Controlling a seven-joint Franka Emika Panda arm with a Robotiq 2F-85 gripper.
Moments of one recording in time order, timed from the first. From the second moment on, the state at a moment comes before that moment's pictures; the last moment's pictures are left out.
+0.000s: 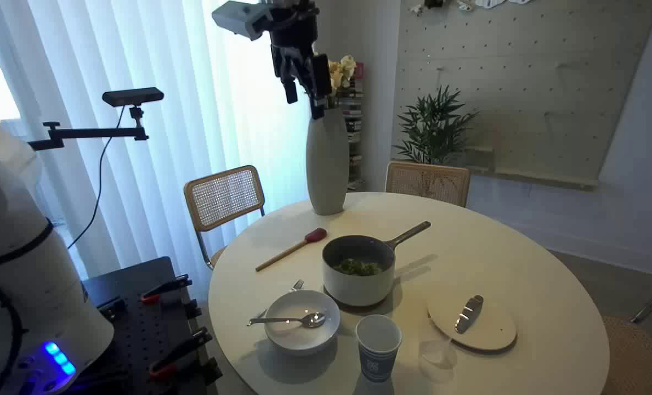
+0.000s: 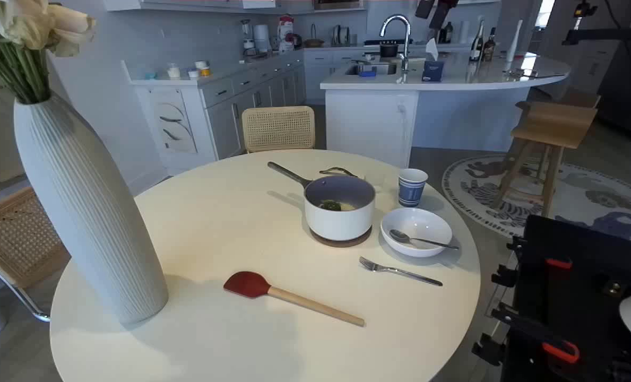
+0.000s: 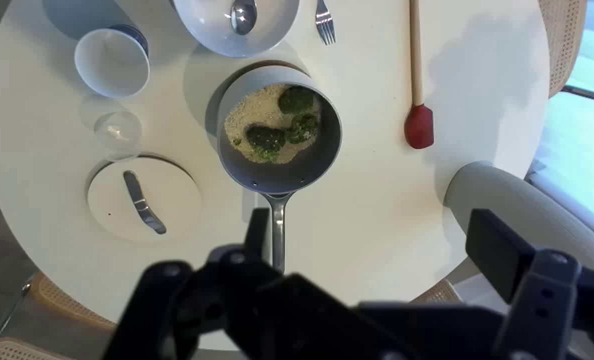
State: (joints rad) arm 0.01 -0.44 -0.32 -2.24 0.15 2.01 -0.33
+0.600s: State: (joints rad) arm 0.01 -0.42 -0.22 -2.27 0.15 2.01 -0.33
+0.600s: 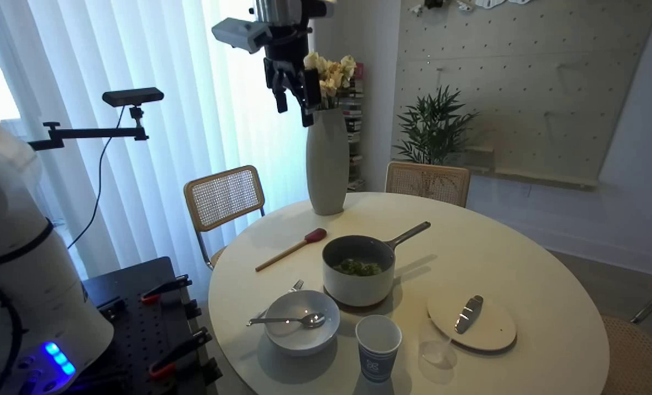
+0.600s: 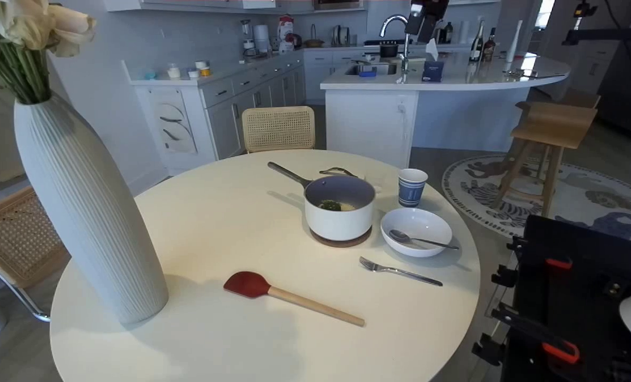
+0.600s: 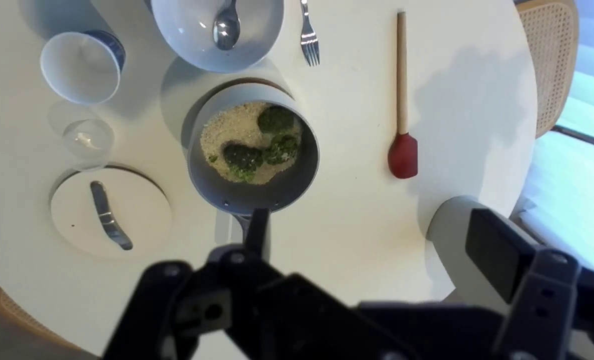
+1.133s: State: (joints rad) arm 0.07 -0.34 -0.09 -2.39 0.21 2.10 -0.33
